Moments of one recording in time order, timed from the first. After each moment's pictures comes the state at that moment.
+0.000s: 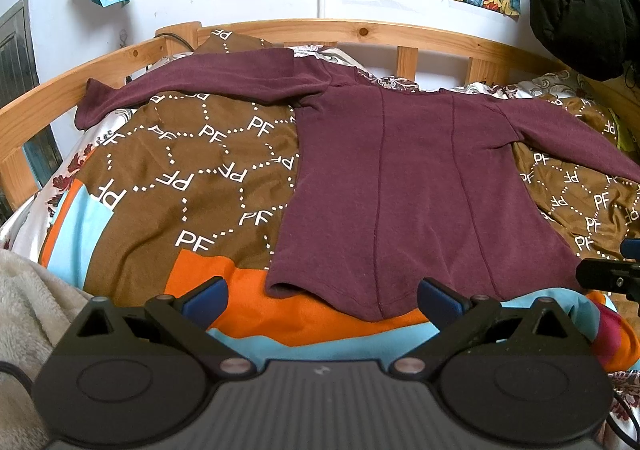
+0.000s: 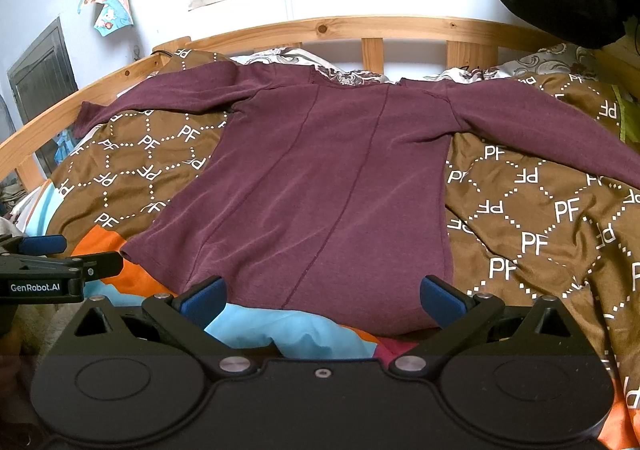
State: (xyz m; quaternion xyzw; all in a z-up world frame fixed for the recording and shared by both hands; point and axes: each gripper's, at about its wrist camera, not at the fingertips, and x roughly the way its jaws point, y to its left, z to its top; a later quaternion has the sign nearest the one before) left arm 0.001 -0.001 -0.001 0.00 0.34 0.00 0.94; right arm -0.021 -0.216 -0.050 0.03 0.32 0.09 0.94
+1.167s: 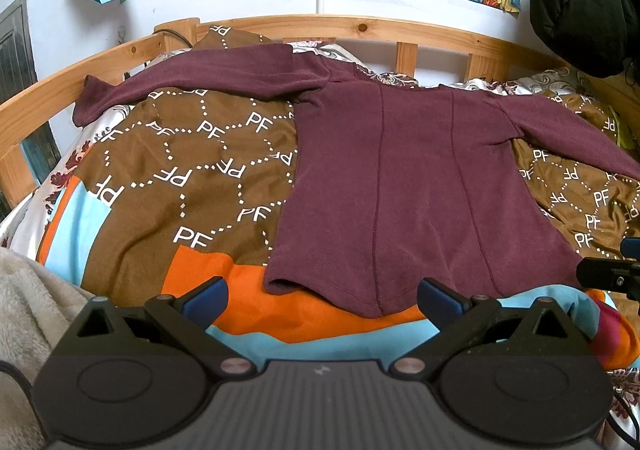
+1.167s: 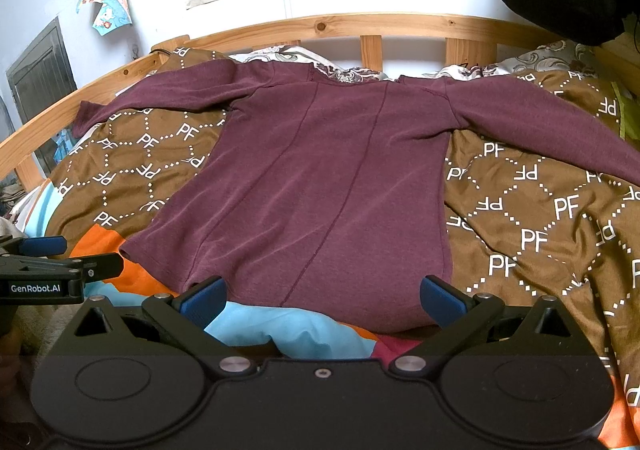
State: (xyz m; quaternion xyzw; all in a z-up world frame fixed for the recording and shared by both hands) left arm 0.003 -0.002 -0.008 0.00 0.35 0.00 0.94; right arm -0.021 -0.217 -0.051 0.03 0.32 0.09 0.94
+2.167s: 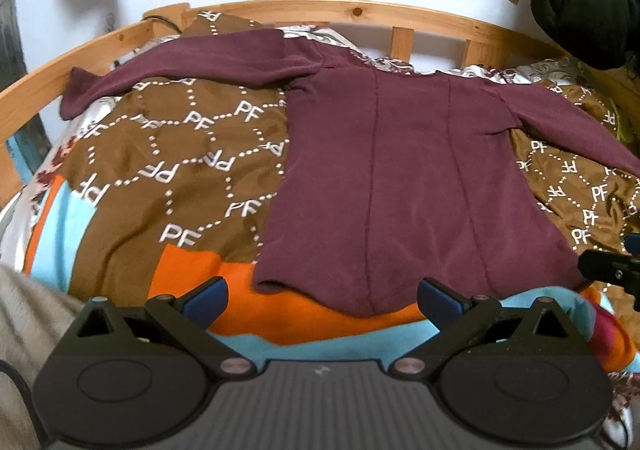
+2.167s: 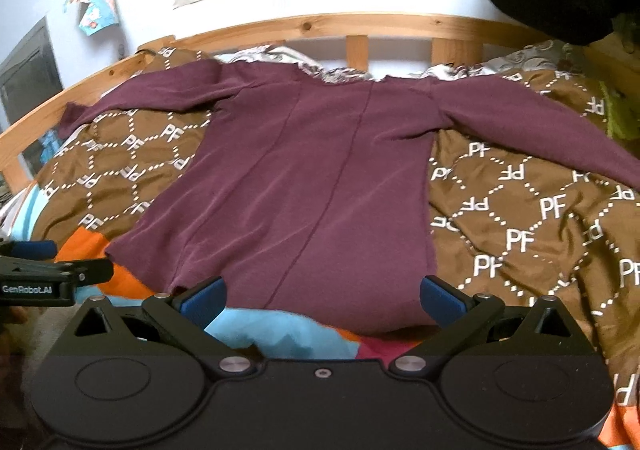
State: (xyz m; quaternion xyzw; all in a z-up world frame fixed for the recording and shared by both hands) left arm 0.017 -0.005 -0.003 0.00 0.38 -0.02 0.92; right arm -0.017 -0.221 -0.053 0.03 0.32 0.06 0.94
